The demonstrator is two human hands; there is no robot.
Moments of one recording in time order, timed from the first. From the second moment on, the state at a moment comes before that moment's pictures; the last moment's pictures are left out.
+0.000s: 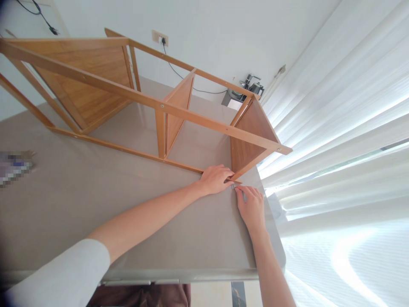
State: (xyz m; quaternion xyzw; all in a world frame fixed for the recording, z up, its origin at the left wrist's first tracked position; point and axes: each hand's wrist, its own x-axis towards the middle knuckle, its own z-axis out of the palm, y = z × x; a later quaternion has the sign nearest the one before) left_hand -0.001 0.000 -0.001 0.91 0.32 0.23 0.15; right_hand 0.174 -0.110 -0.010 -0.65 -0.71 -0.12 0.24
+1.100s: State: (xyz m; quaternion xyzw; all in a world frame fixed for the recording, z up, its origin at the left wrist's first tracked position) left_hand 0.001 0.001 -0.006 0.91 0.32 0.24 0.14; right_hand 0.166 -0.110 0.011 -0.78 -0.54 0.08 0.31
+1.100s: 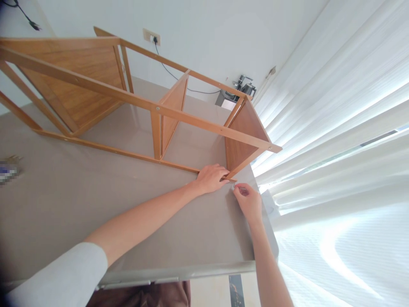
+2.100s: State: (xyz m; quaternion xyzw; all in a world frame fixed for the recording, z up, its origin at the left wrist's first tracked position) left_hand 0.001 0.002 -0.006 0.91 0.31 0.25 0.15; right_hand 0.158 -0.104 -0.012 -0.74 -0.62 0.06 0.26
